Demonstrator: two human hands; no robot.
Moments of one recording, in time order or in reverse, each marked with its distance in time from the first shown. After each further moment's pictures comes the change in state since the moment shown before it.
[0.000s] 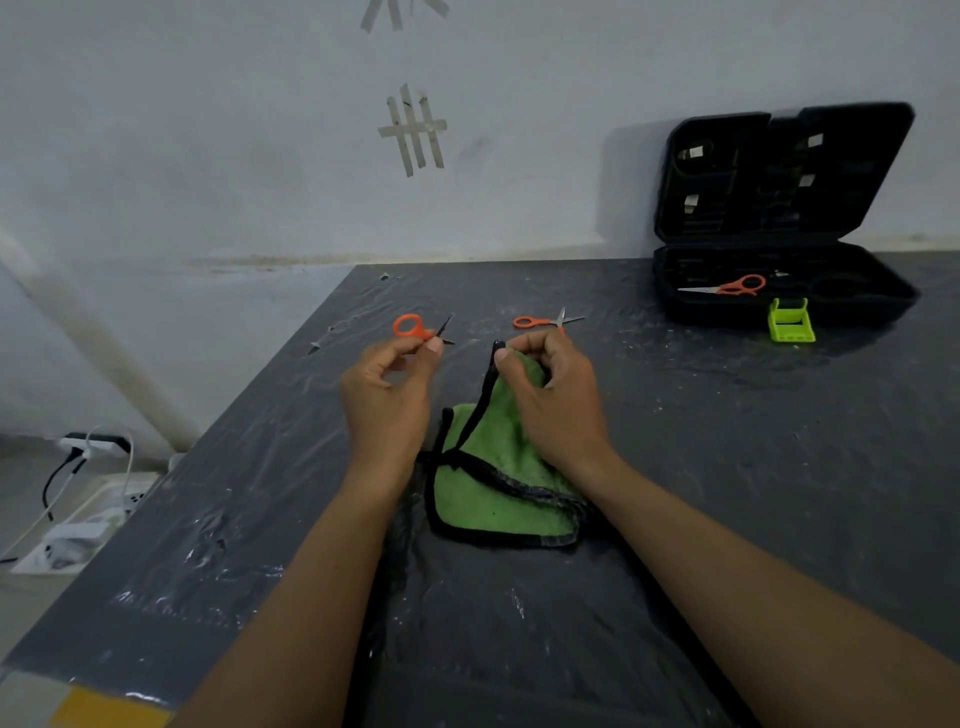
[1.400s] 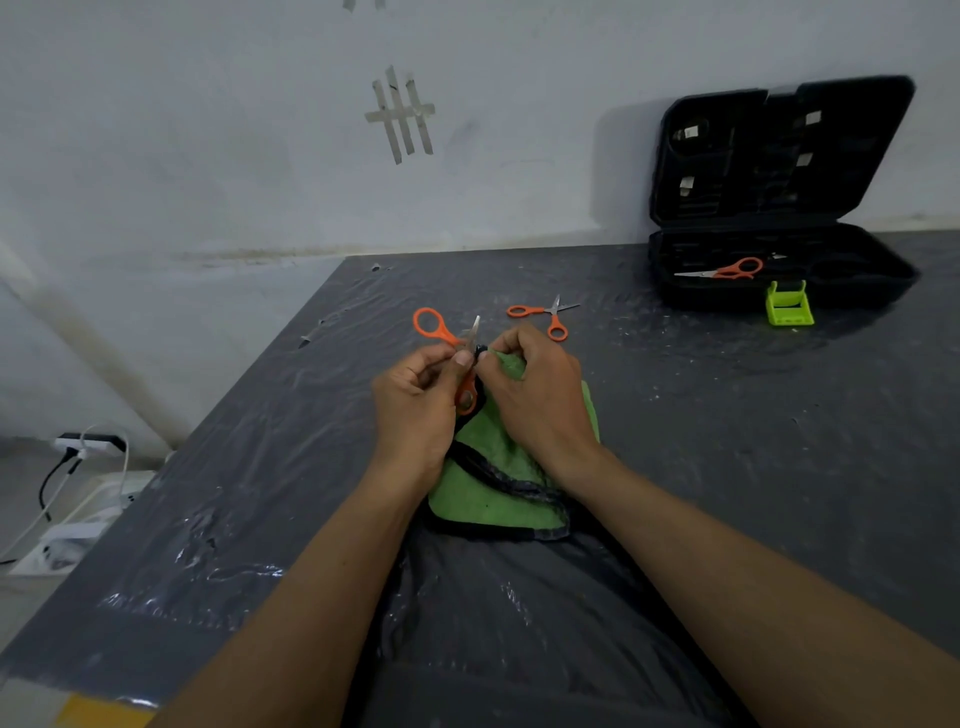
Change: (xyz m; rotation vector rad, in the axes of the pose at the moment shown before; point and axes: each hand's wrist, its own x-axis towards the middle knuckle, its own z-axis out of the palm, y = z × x) left_hand -0.018 -0.004 0.024 -0.313 -0.183 -0.254; right_hand -0.004 -0.010 0.007 -0.268 -0.024 0.004
